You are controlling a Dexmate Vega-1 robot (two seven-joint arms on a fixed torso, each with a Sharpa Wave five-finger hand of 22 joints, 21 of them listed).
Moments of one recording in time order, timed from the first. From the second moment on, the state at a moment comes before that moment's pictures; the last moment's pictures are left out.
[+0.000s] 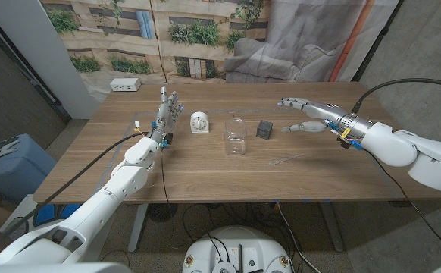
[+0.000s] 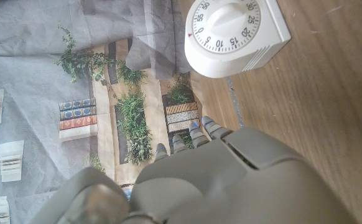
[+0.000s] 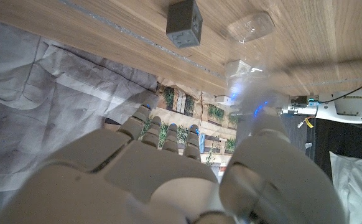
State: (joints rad) left arm 0.84 0.51 0.37 -1.30 -0.65 -0.29 -0.03; left_hand 0.00 0.06 -0.21 0.17 0.32 -0.17 -0.22 0.20 0.21 -0.14 -0.15 0.21 0.20 -0.06 -0.03 0.19 0.20 -0.05 -0.03 0.22 0.20; right arm -1.25 -1.17 -0.10 -2.00 -0.32 0.23 0.01; right_hand 0.56 0.01 0.28 -0.19 0.22 0.08 -0.11 0.21 0.20 -0.02 0.01 0.19 0.20 -0.05 0.07 0.20 0.23 0.18 0.09 0.19 0.17
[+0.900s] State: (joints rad) left arm 0.84 0.51 0.37 -1.30 -0.65 -0.29 -0.03; left_hand 0.00 0.06 -0.21 0.17 0.32 -0.17 -0.22 0.20 0.21 -0.14 -0.15 0.21 0.20 -0.06 -0.03 0.19 0.20 -0.05 -0.03 0.22 0.20; right arm -1.16 -1.26 -0.22 -2.21 -0.52 -0.09 0.29; right_hand 0.66 -0.03 0.31 -0.18 0.22 0.11 -0.16 0.24 0.21 -0.03 0.02 0.20 0.21 -0.06 0.10 0.20 0.23 0.23 0.16 0.19 0.17
